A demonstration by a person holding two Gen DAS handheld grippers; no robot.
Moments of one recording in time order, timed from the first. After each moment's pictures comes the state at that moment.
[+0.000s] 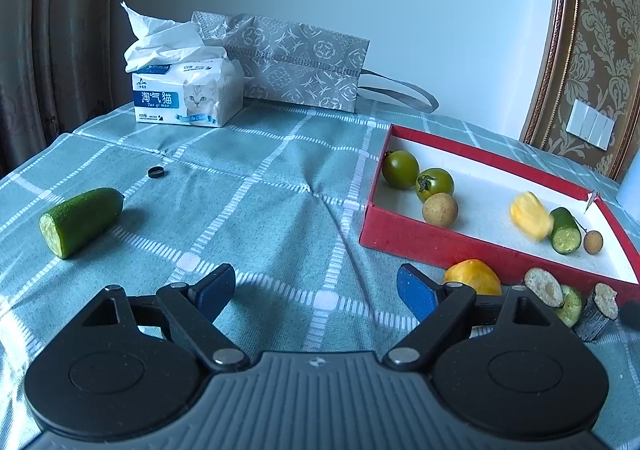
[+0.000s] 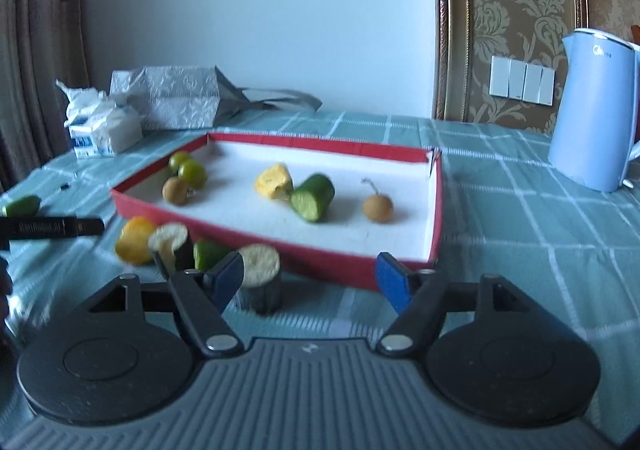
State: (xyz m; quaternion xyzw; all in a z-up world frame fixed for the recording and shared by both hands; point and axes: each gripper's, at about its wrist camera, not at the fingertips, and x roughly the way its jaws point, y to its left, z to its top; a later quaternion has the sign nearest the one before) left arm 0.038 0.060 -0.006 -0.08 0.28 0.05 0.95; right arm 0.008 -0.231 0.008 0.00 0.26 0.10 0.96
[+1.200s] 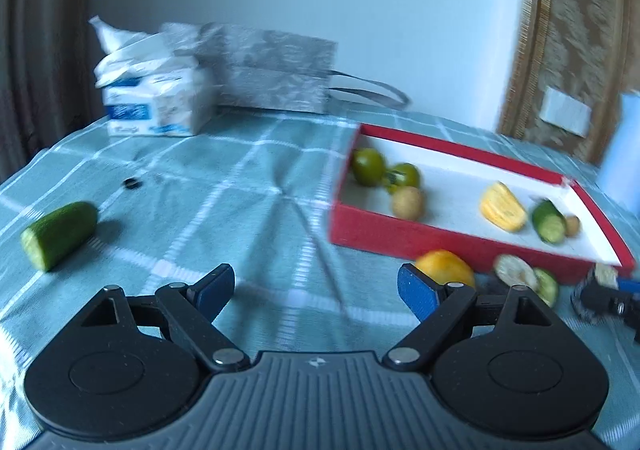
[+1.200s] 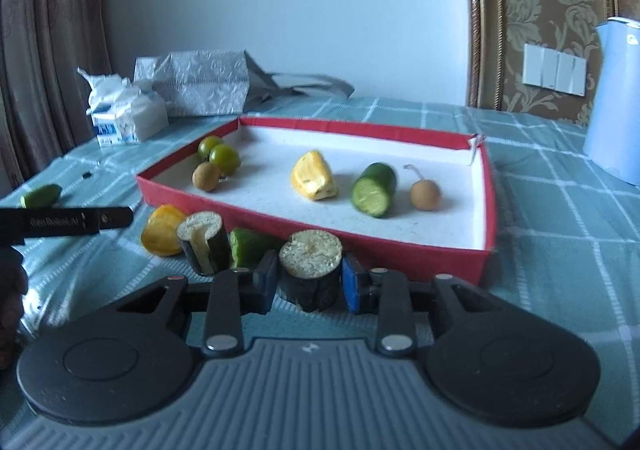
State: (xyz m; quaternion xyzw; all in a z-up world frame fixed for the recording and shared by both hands) left arm 0.034 0.043 -0.004 -0.05 0.28 0.01 0.96; right arm 0.013 -0.217 0.003 0.01 0.27 0.14 0.95
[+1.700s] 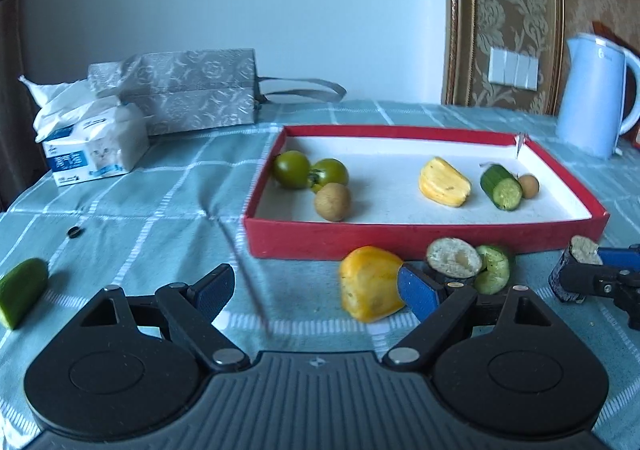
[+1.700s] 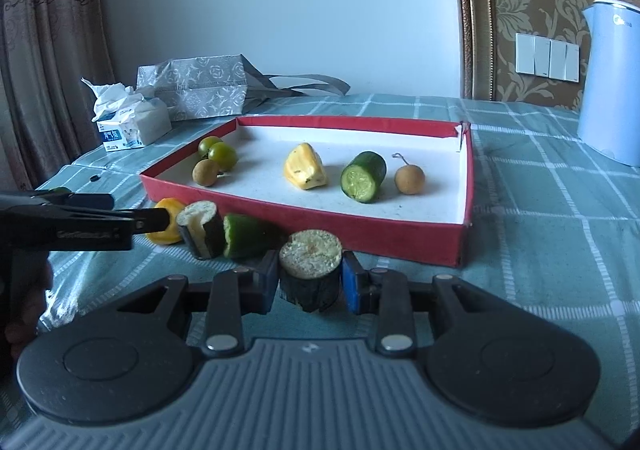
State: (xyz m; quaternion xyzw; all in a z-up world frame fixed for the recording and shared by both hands) left arm 0.045 0.000 -0.001 0.03 0.28 -0.05 0.96; right arm 0.002 -0.234 -0.002 0.03 0.27 0.15 0.95
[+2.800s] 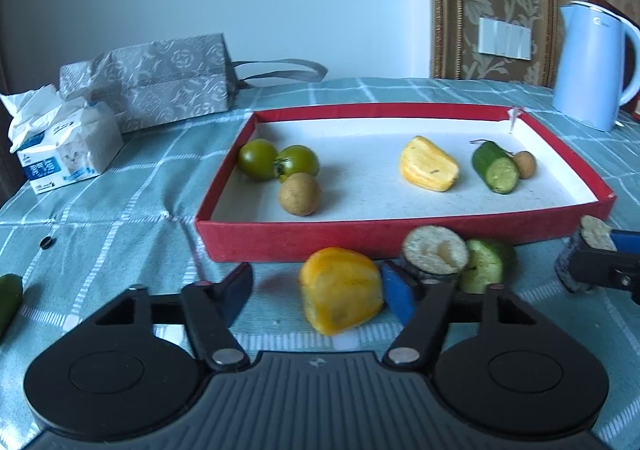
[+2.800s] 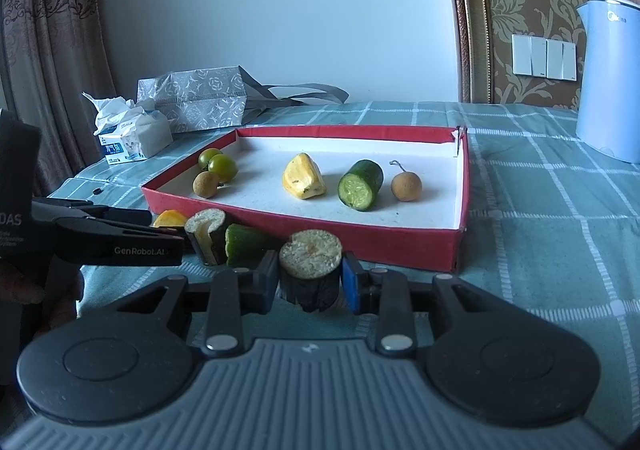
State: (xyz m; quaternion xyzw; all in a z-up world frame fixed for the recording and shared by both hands) left arm 0.062 -0.022 -0.007 0.06 0.30 -0.06 0.95; right arm 0.002 -0.240 0.000 0.05 0.26 0.15 0.95
